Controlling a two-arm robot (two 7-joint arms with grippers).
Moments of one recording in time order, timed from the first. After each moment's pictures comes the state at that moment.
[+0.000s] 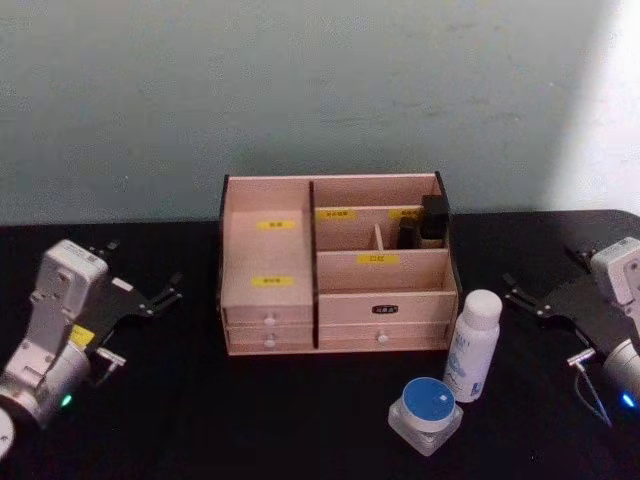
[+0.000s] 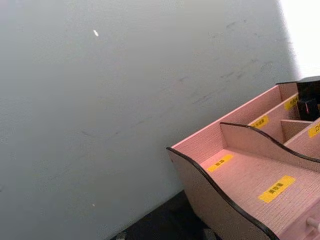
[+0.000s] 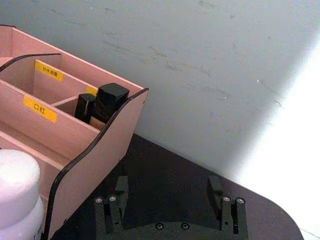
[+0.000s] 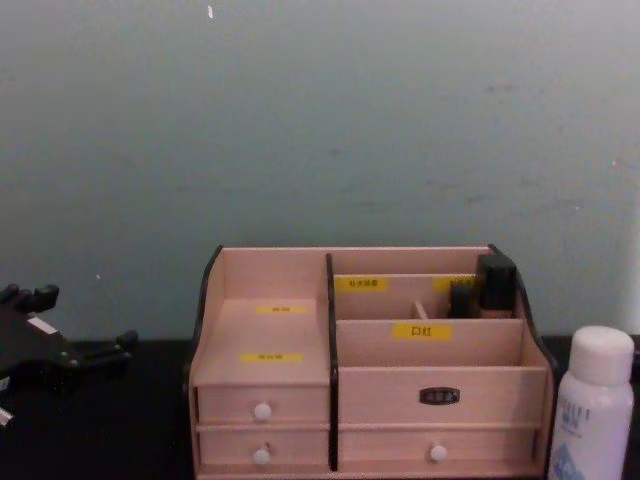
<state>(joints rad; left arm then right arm) -0.20 0.60 0.45 -1.41 -0.25 -0.12 0.03 0.20 0.60 -0.45 -1.41 0.25 -0.12 -0.03</state>
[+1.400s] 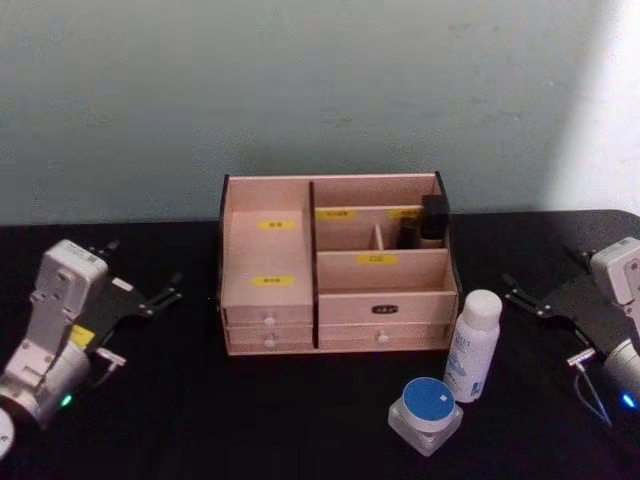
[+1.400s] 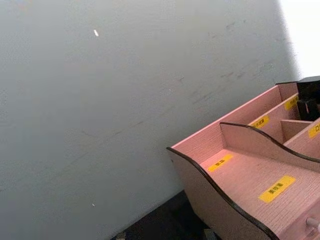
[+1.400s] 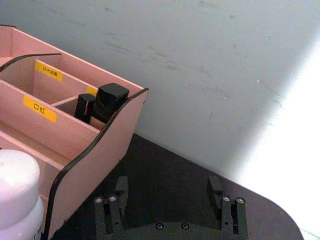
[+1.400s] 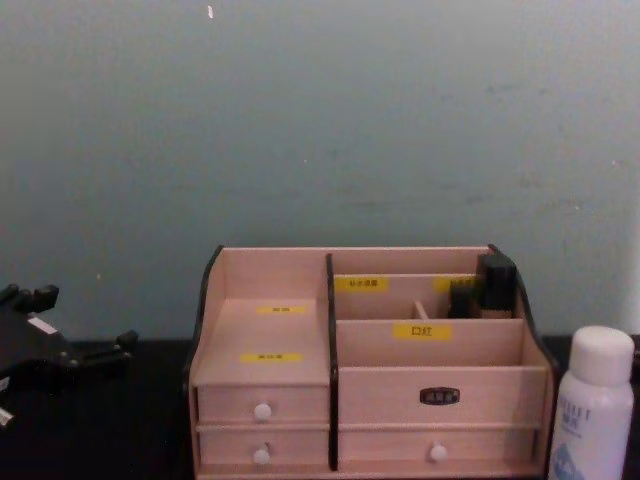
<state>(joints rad) -0.20 0.60 0.45 -1.41 -0.25 -0.12 0.03 0.20 0.60 -0.45 -1.41 0.25 -0.12 -0.03</state>
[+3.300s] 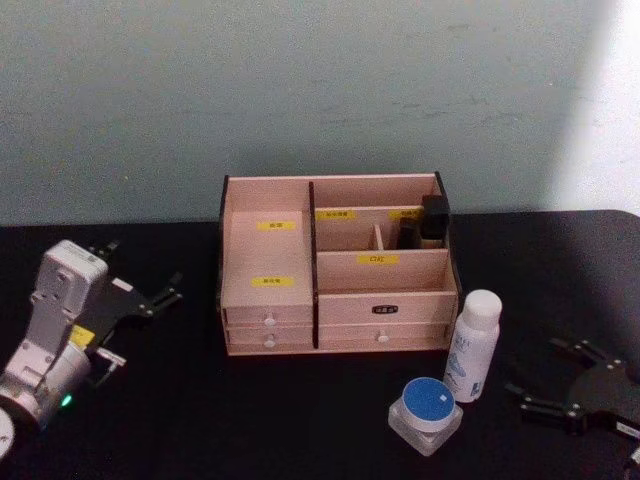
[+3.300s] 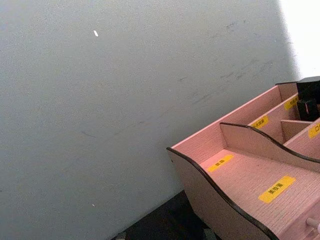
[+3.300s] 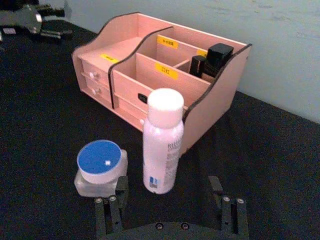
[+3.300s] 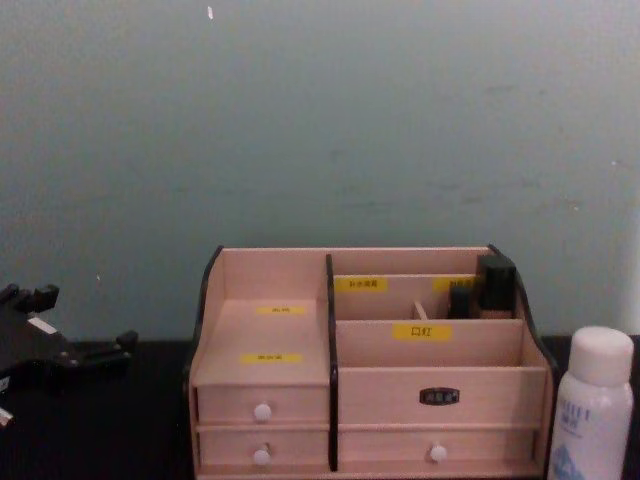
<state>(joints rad) -0.20 0.60 0.45 -1.41 -0.25 -0.12 0.03 -0.10 0.82 -0.25 -1.73 0.54 0.11 0.42</state>
